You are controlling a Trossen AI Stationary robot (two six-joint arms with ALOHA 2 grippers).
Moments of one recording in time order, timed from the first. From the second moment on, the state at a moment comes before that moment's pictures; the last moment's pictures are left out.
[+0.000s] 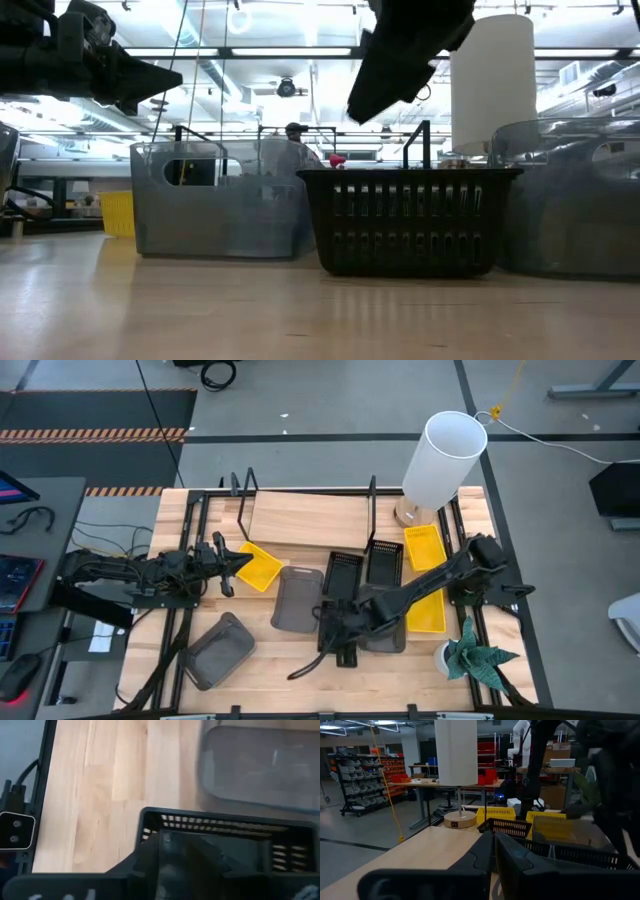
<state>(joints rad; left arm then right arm) -0.07 0.26 0.01 0.35 -0.35 0.03 0.41 1.90 1.40 -0.49 0.10 0.40</state>
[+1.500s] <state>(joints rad) -0.07 0.26 0.01 0.35 -0.36 0.03 0.48 1.98 1.32 -0.34 0.16 0.44</state>
